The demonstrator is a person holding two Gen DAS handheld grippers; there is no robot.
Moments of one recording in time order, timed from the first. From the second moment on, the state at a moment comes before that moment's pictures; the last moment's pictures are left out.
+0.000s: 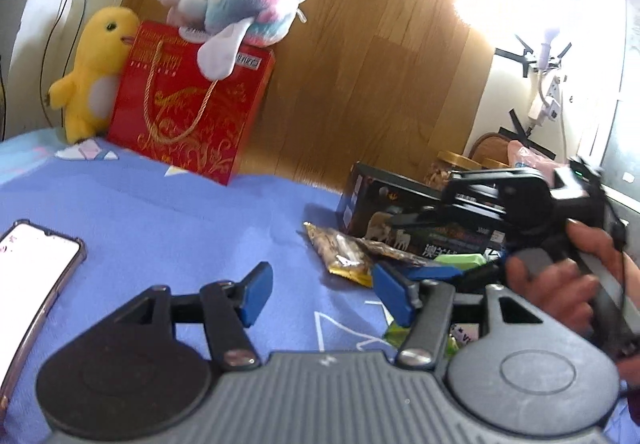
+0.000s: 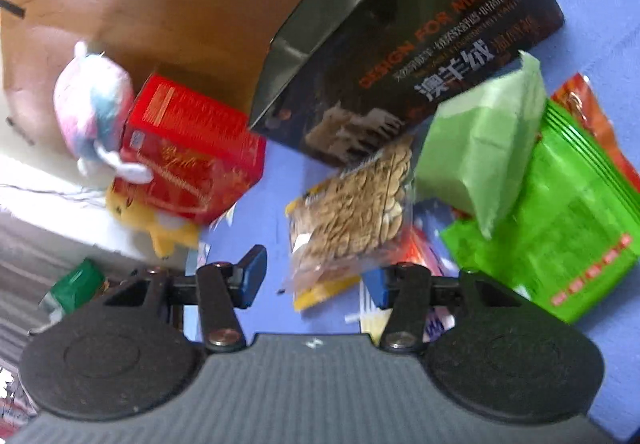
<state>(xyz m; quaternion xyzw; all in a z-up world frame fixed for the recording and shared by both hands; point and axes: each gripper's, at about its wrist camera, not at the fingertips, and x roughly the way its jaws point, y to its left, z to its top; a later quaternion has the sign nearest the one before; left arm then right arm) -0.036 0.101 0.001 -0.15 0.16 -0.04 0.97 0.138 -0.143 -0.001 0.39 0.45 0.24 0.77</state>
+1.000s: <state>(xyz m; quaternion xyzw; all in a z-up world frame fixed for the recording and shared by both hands) -0.017 0.120 -0.008 -0.22 0.25 -0.11 0.94 0.022 -0.229 -0.005 0.18 0.40 0.31 0.84</state>
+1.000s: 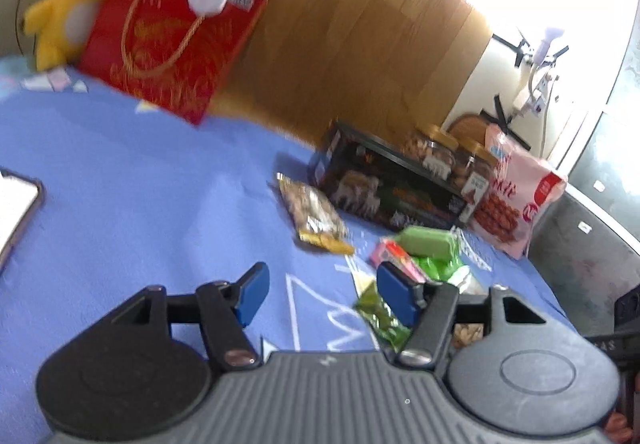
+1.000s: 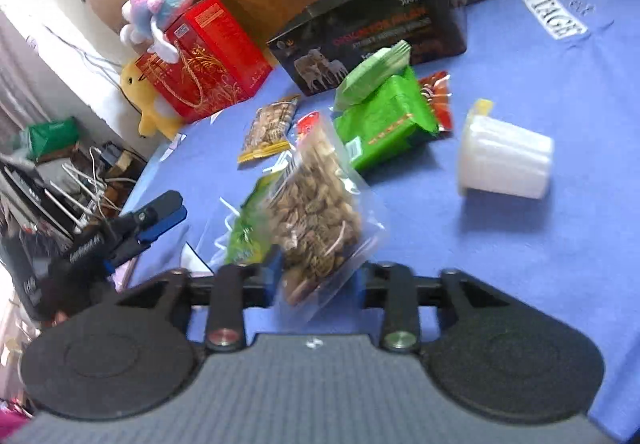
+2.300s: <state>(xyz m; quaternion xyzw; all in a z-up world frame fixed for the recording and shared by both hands) 0.023 0.001 0.039 -0.15 0.36 -0.23 0.89 0.007 -0.229 -0.003 0.01 0.25 0.35 0.90</state>
